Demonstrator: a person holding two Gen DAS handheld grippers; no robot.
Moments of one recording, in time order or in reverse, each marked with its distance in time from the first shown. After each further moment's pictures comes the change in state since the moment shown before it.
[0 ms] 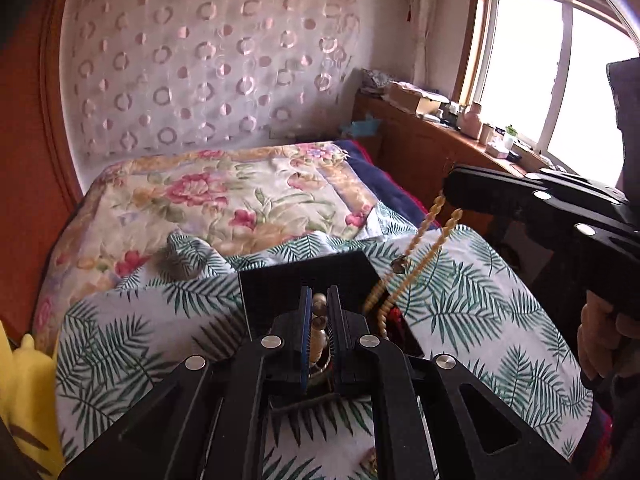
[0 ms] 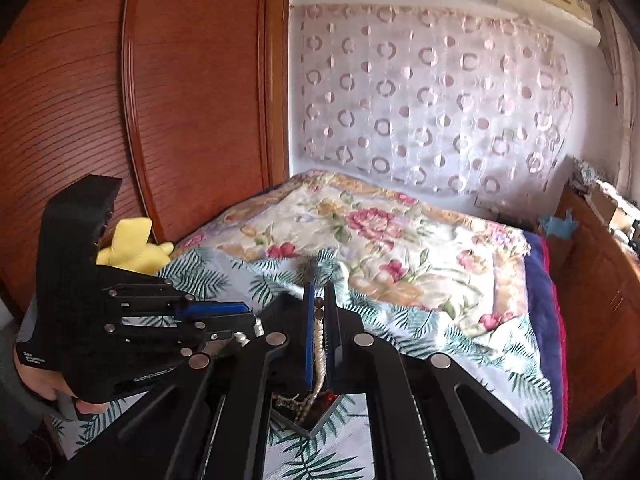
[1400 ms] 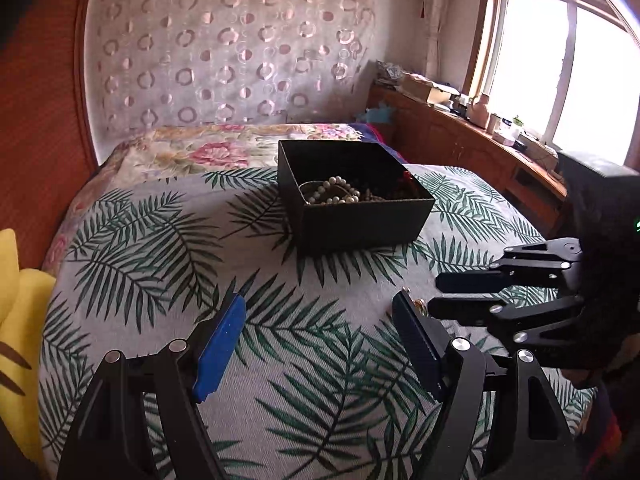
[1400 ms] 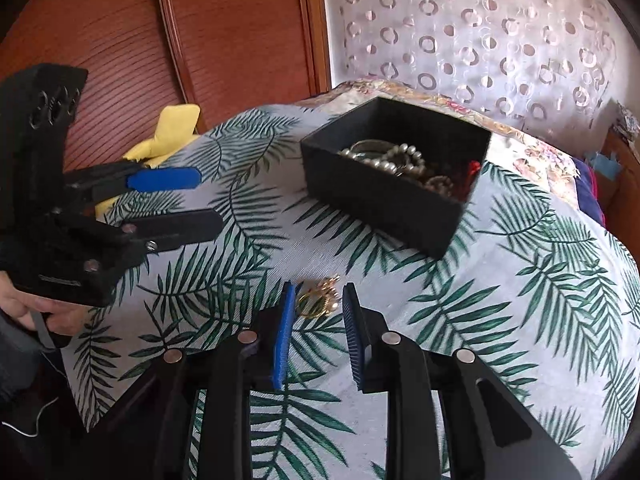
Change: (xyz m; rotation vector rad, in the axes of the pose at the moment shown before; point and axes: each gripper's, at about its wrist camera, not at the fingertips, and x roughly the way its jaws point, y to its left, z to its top) left arm -0.048 0.016 -0.127 -0.048 0.008 0.032; right arm 0.025 0.077 -0.143 -0.002 0.275 0.149
